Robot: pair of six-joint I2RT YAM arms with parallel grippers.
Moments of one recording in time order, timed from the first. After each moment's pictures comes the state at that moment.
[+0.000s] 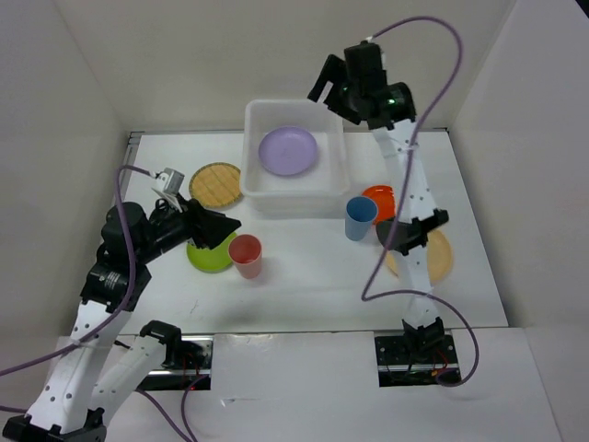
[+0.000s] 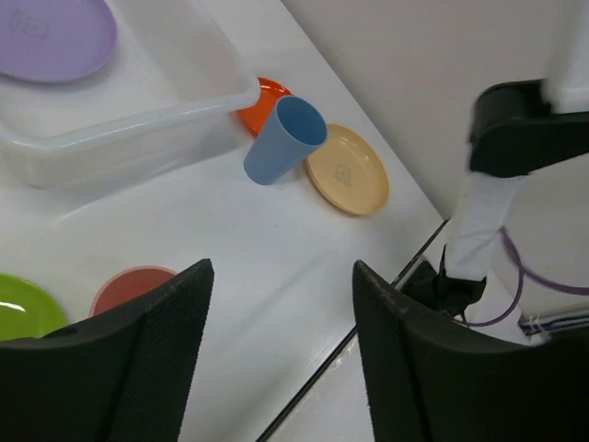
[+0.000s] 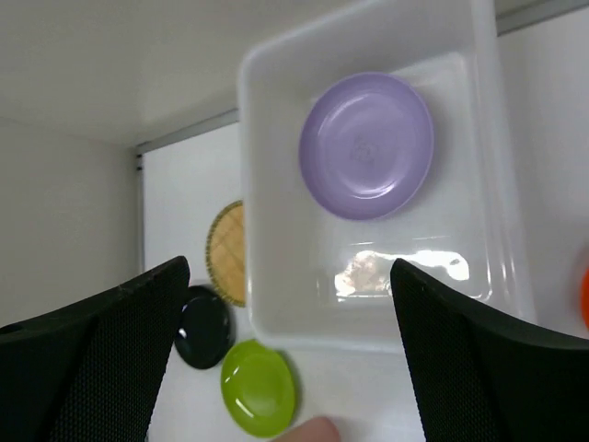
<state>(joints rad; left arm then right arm) -0.25 0.68 0.90 -0.38 0.52 -0.46 0.41 2.39 3.07 -1.23 0.12 0.71</state>
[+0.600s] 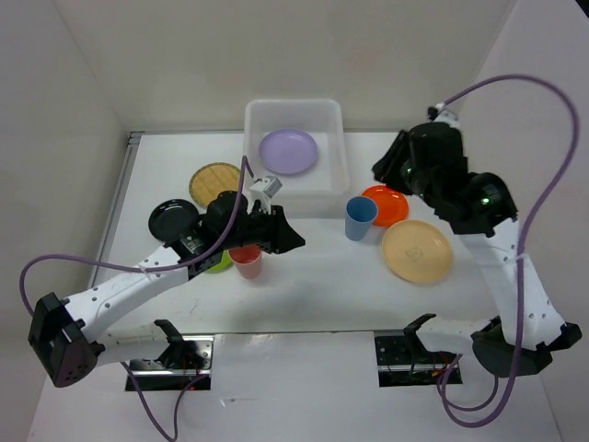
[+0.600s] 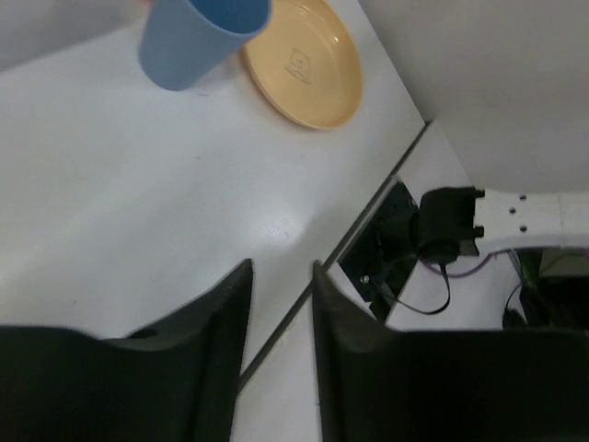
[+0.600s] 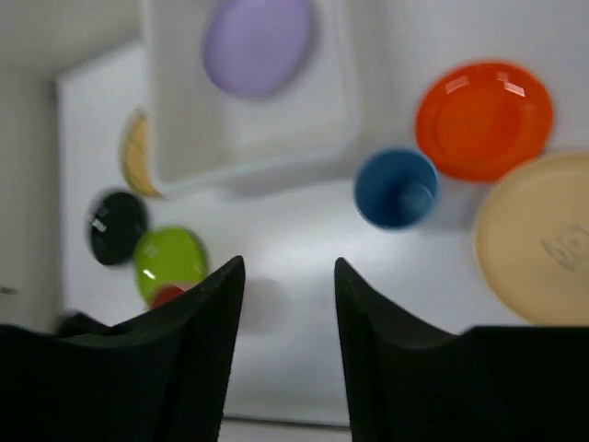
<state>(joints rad) -0.75 1.17 0.92 -0.12 0.34 -0.60 0.51 1.24 1.86 -1.11 0.35 0.71</state>
